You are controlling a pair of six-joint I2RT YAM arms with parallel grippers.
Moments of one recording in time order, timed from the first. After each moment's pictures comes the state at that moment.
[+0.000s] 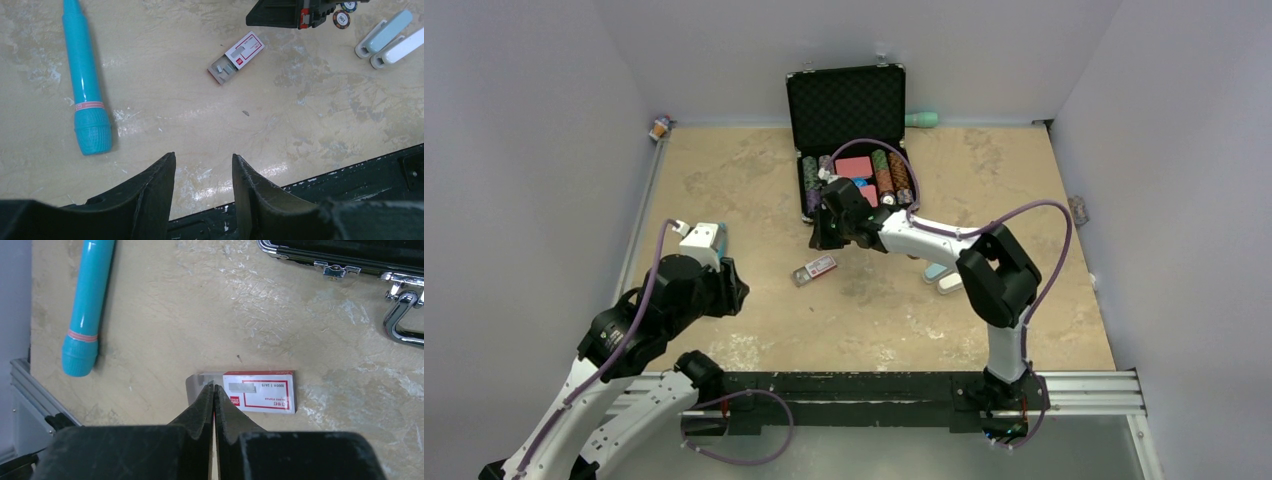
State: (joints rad) left arm -0.62 0.54 0.92 -1.03 -0.20 -0.43; right arm 0.82 1.91 1.38 -0.20 -0.07 0.63
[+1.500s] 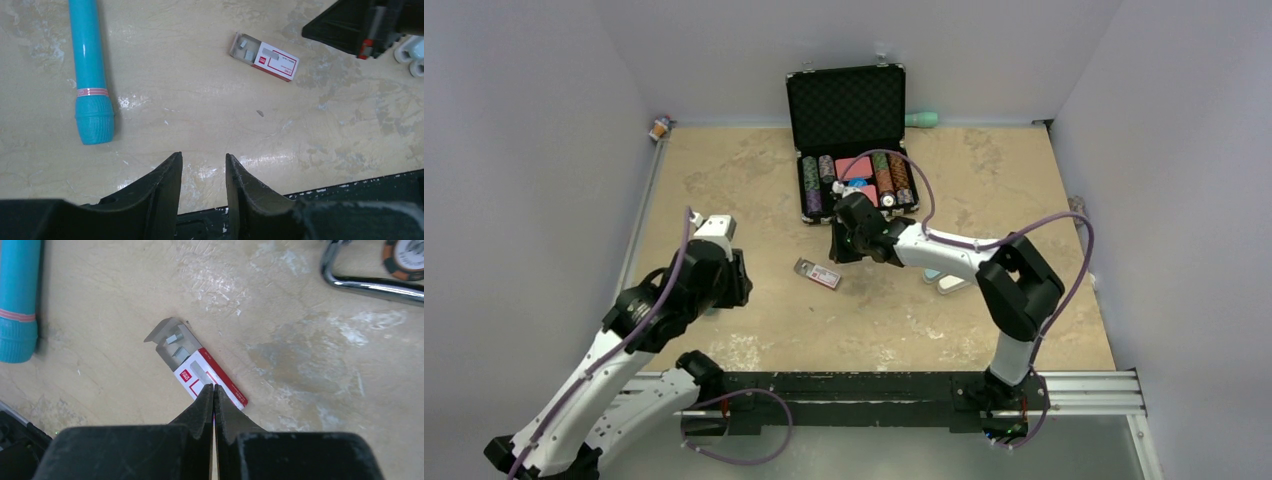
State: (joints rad) left arm -0.62 0.64 0.91 -1.02 -0.25 -0.49; right arm 0.82 1.82 1.21 -0.20 0.01 0.58
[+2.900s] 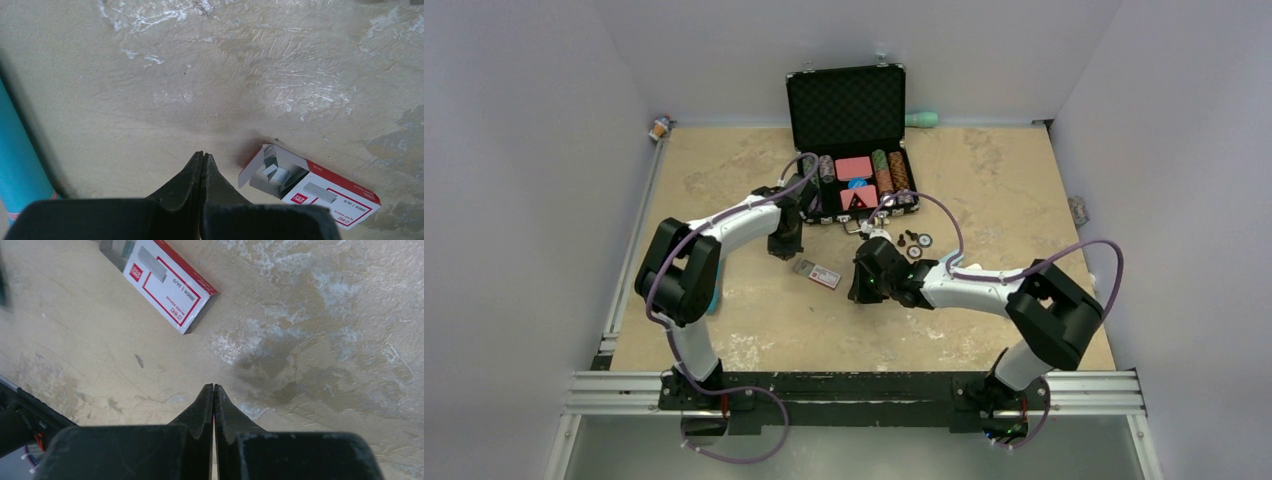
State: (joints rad) left arm -0.49 1.81 1.23 -0.75 -0.26 -0.46; right arm 0.91 1.55 0.80 -0.09 0.06 0.79
